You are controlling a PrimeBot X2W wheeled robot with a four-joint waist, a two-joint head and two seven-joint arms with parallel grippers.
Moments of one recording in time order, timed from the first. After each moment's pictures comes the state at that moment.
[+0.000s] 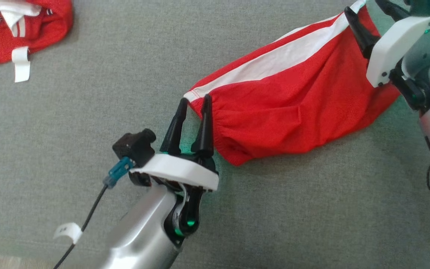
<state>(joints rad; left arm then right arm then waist) -0.47 0.06 -0.70 0.28 -0.95 0.12 -0.25 -0.89 -0.40 0.48 0.60 0.46 0.13 0.27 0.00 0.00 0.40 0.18</state>
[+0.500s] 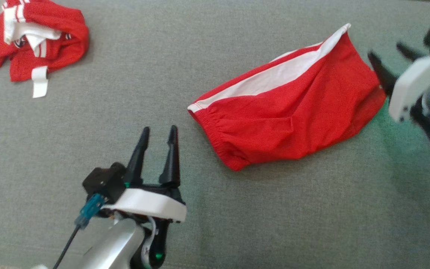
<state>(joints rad) -0.30 0.26 -0.70 0.08 -0.83 0.27 -0.24 -0.78 -0.51 0.53 0.67 0.59 0.13 0.24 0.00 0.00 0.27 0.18</state>
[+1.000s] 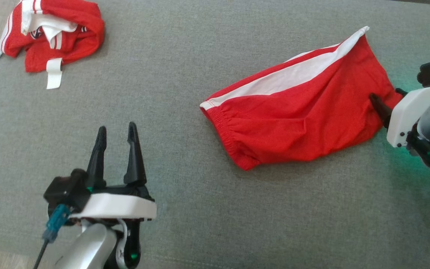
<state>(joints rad) -0.23 0.33 -0.59 -0.02 -0.77 0.36 -0.25 -0.71 -0.48 0.49 0.79 0.61 0.13 0.32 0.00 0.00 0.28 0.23</state>
